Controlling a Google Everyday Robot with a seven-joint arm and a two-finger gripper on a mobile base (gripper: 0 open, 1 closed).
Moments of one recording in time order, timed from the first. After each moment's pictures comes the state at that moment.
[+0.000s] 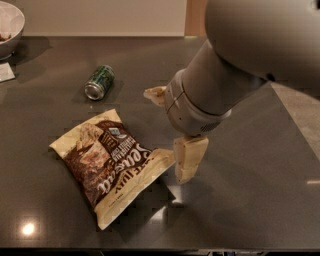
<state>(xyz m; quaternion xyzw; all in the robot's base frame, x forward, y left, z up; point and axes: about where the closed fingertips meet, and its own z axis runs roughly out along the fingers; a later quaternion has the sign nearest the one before) 0.421 -0.012 0.916 -0.82 0.53 -0.01 0.24</state>
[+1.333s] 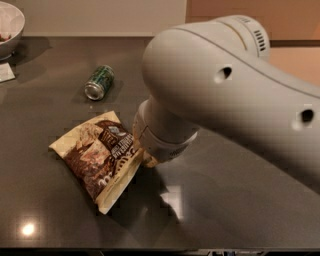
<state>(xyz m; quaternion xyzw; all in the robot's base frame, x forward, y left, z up) 0.412 0.025 0.876 -0.85 0.47 -0.06 0.21</state>
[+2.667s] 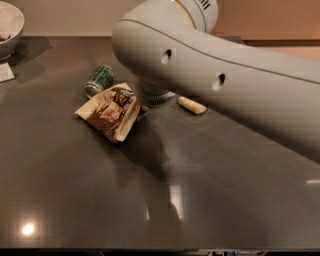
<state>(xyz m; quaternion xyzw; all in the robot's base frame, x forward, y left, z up) 0.543 0.015 0.909 -0.72 0.63 -0.18 0.24</state>
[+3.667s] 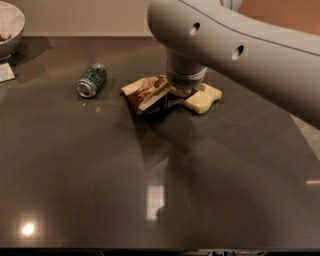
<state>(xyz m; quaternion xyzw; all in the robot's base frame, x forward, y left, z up) 0.586 -0.064 0.912 -0.58 0.77 -0.18 0.21</state>
